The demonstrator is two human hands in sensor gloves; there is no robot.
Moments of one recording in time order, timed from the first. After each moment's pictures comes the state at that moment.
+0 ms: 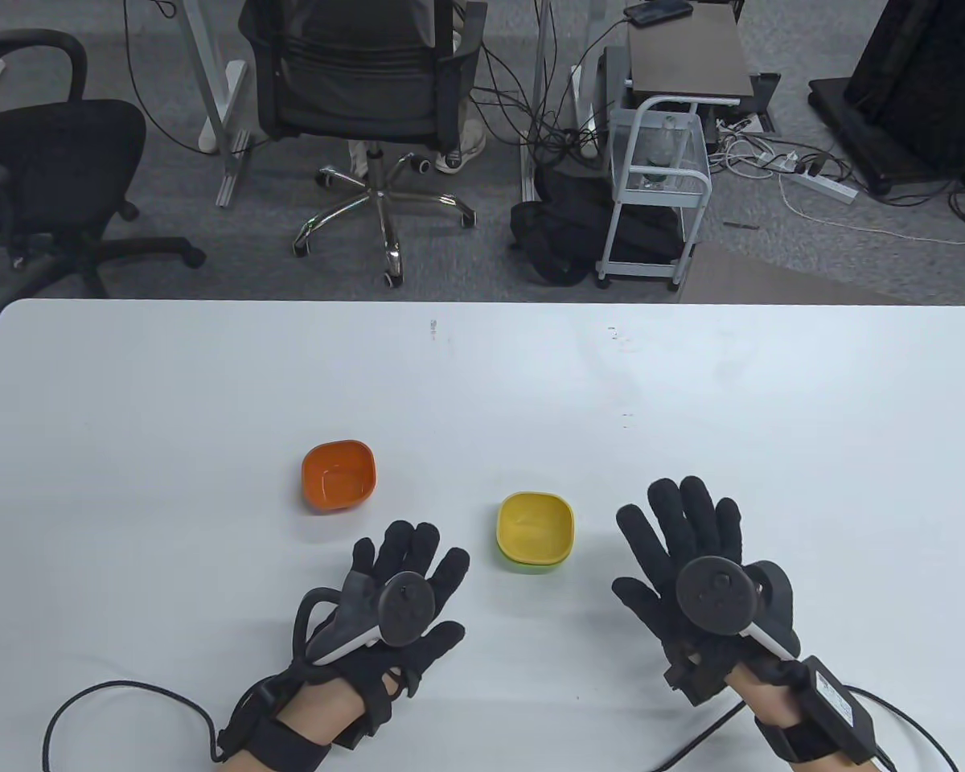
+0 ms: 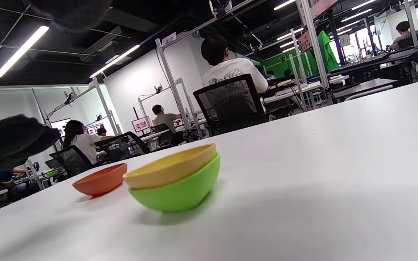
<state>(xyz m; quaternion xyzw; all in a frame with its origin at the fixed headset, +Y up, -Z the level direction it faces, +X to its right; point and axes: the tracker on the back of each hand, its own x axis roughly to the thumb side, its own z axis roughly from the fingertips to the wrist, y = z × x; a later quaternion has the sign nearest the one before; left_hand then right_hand) -0.135 -0.764 -0.254 -0.13 -0.16 0.07 0.98 0.212 -0.718 -0.249 0.16 -0.06 0.96 0.21</state>
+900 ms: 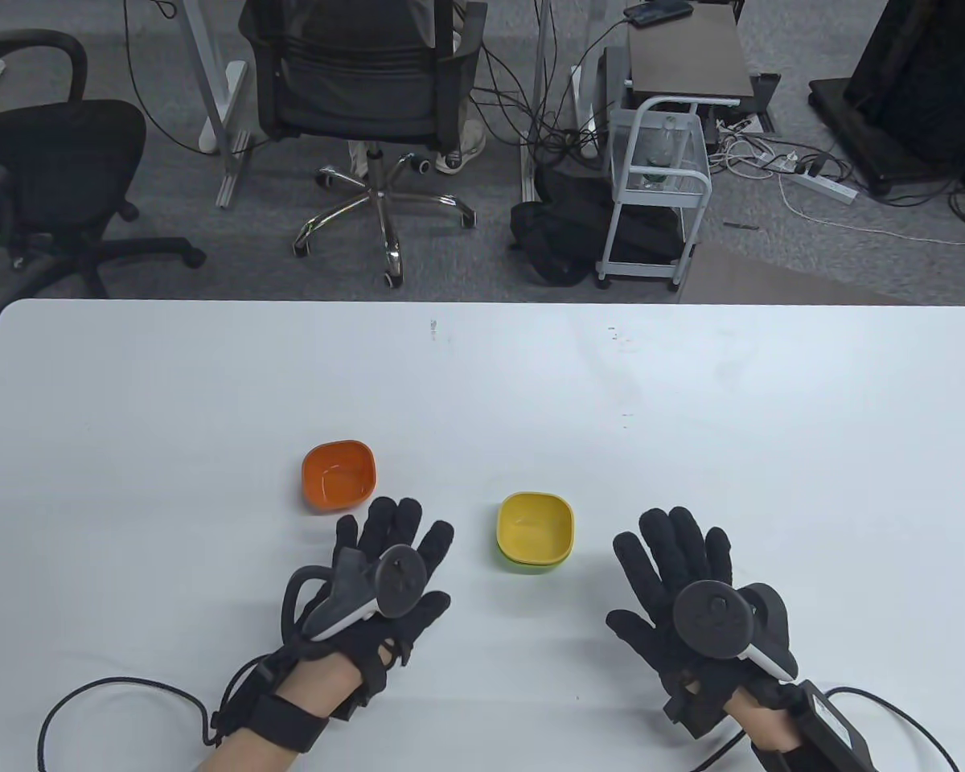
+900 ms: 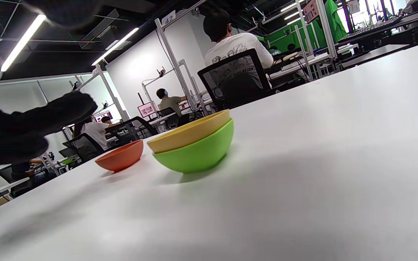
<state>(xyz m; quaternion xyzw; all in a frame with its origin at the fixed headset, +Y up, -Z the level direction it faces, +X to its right) -0.152 -0.749 -0.297 -0.10 -0.10 0.03 0.99 0.204 -0.727 -0.244 0.18 -0.01 0.96 0.23</state>
